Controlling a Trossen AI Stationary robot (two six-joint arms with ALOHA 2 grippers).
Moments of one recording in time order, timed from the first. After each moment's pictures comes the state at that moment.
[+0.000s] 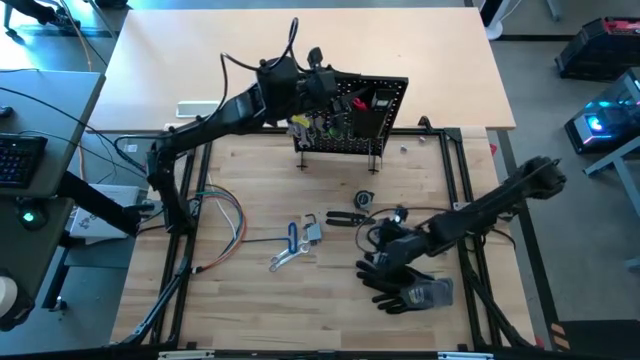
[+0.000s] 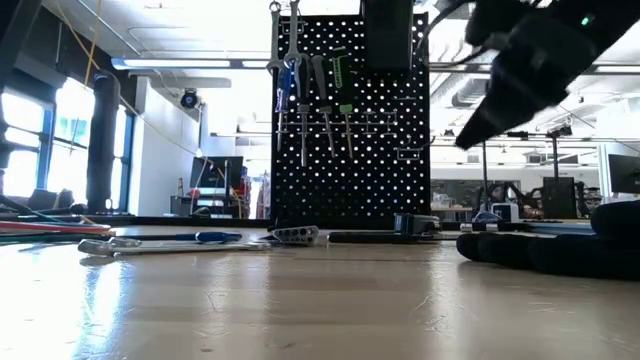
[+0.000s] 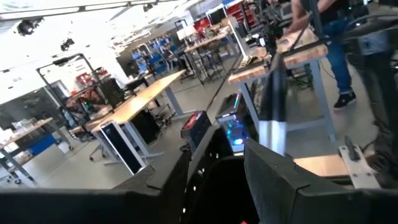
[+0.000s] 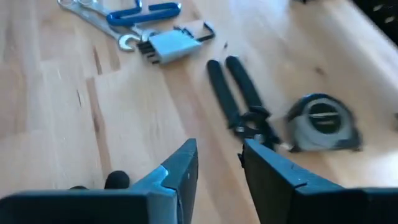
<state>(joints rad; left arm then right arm) 0.31 1.79 2.03 -0.23 -0.09 0.45 0.44 1.36 0.74 -0.35 0.60 0.60</state>
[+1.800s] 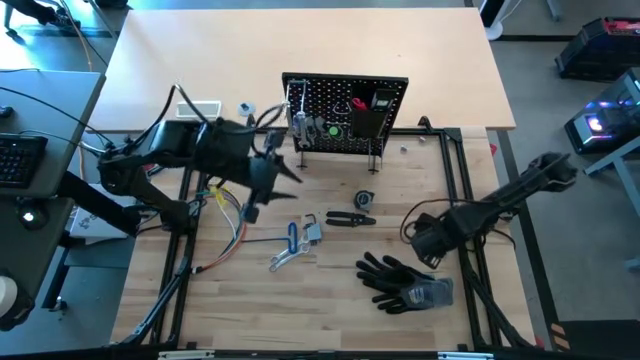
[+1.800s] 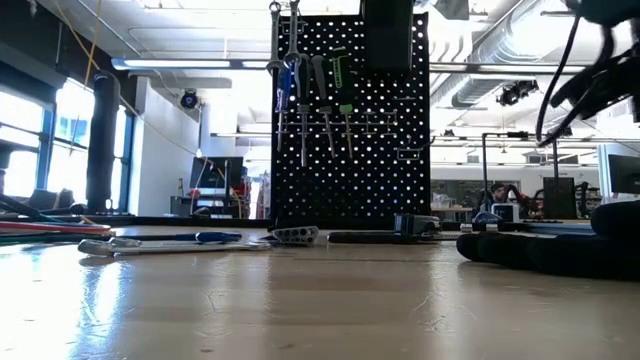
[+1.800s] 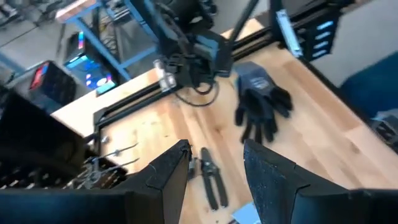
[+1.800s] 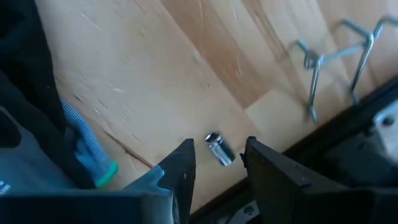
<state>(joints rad) -0.11 1.51 2.02 -1.08 -0.03 0.40 0.48 1.22 0.74 -1.21 -0.03 1.14</state>
